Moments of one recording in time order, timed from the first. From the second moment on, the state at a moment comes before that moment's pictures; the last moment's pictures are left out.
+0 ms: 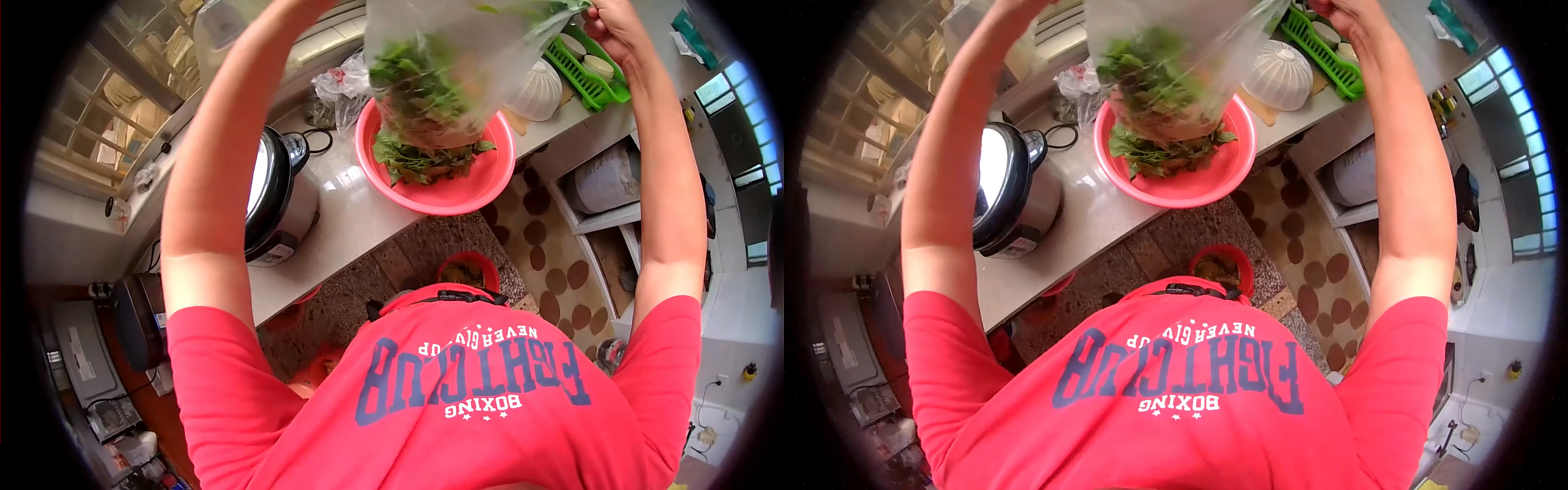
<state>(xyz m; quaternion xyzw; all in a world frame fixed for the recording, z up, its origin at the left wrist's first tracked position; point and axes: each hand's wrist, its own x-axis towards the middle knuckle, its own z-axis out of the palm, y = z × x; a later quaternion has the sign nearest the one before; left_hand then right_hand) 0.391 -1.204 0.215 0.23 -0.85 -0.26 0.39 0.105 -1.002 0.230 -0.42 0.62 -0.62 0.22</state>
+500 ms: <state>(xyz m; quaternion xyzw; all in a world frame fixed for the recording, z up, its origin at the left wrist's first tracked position) 0.394 -1.136 -0.069 0.32 -0.82 -0.41 0.24 0.149 -1.024 0.268 -0.42 0.58 -0.61 0.33</state>
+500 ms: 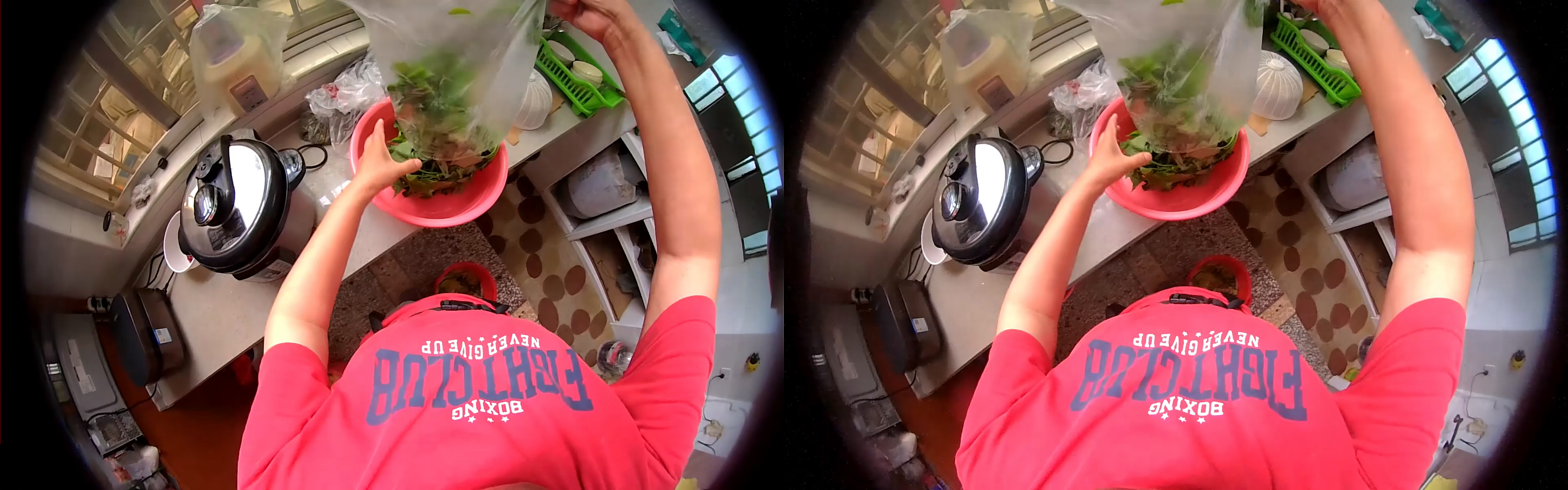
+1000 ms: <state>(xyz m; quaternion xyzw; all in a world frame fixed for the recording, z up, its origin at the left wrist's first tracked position) 0.331 -1.168 -0.035 0.31 -0.66 -0.54 0.42 0.146 -0.983 0.251 -0.30 0.64 -0.62 0.34</state>
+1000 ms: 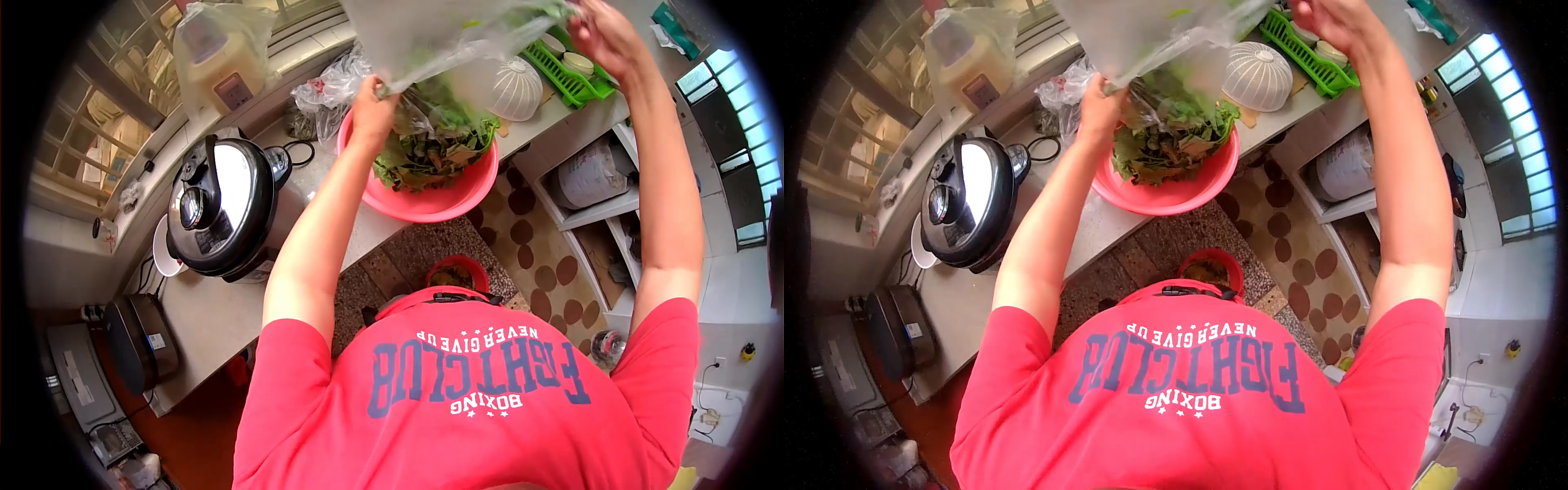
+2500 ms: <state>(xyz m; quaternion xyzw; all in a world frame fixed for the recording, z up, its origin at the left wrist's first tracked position) 0.359 -1.141 0.100 -0.01 -0.28 -0.93 0.25 0.200 -1.003 -0.033 -0.63 0.68 -0.35 0.14</state>
